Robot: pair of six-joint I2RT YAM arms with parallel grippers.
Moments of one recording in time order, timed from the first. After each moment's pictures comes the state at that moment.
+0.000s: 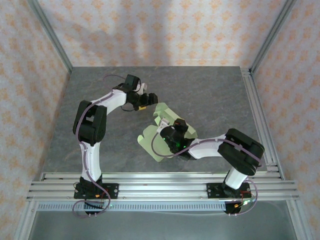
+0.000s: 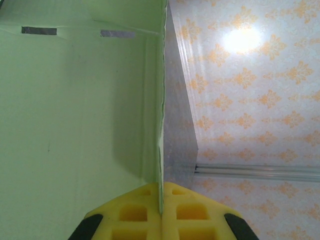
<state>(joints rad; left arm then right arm) -0.25 2.07 1.50 -0.45 0.48 -0.50 0.98 1.66 0.68 0.38 1.03 -0.82</state>
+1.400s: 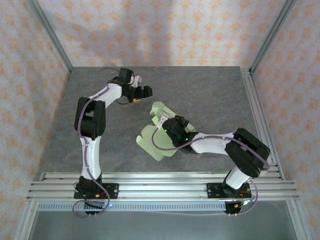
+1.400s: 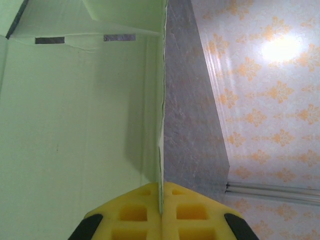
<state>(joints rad) -0.16 2.19 1.69 -0.52 0.51 -0.36 0.91 1.61 0.76 0.20 0.82 -0.74</state>
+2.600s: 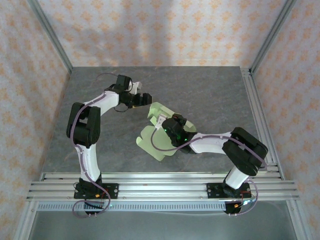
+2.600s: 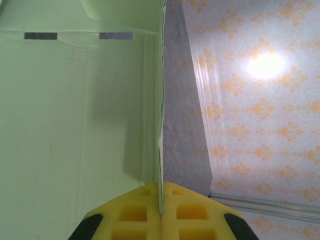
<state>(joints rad) -0.17 2.00 1.41 -0.38 0.54 -0.32 0.91 1.63 0.76 0.31 0.83 -0.88</state>
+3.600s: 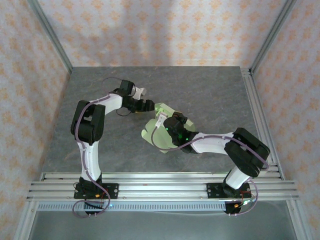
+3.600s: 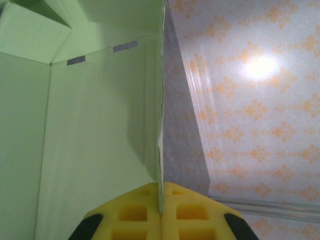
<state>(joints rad) -0.20 2.06 1.37 -0.35 0.62 -0.22 0.90 1.61 0.75 0.35 0.81 -0.89</state>
